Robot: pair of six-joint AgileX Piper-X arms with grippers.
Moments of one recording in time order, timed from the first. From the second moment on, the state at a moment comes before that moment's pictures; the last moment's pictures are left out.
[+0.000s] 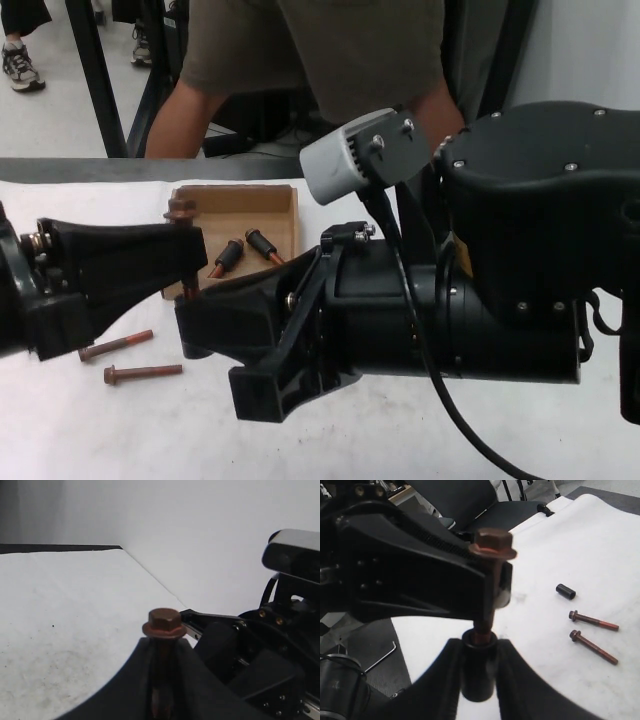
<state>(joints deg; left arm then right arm) -17.7 37.4 -27.6 5.2 42.3 -22.9 55.9 71.2 -49.0 2.6 -13.5 18.7</state>
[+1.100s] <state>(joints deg) -17.7 37.4 -27.6 9.0 39.1 -16.0 53.9 71.0 -49.3 5.4 -13.1 15.5</state>
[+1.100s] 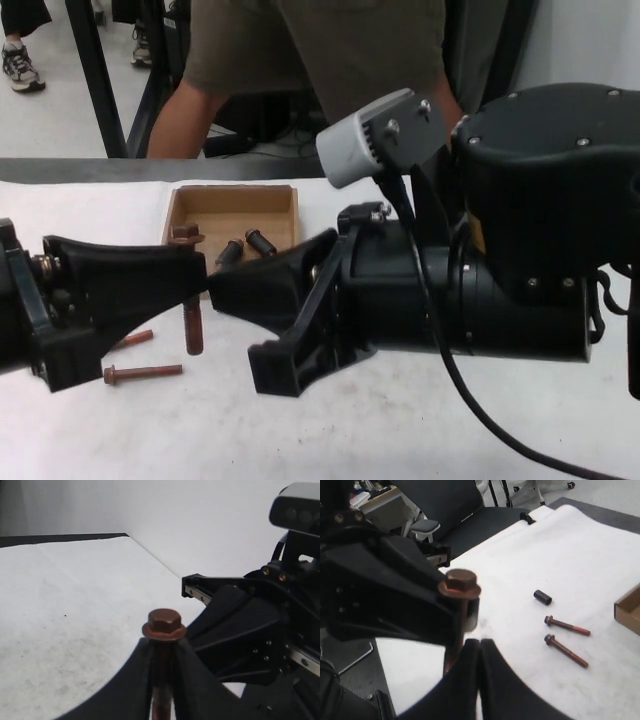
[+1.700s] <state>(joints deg) -17.7 37.4 -27.6 9.5 26.0 -7.8 53.8 71.3 -49.3 24.4 -16.2 14.5</state>
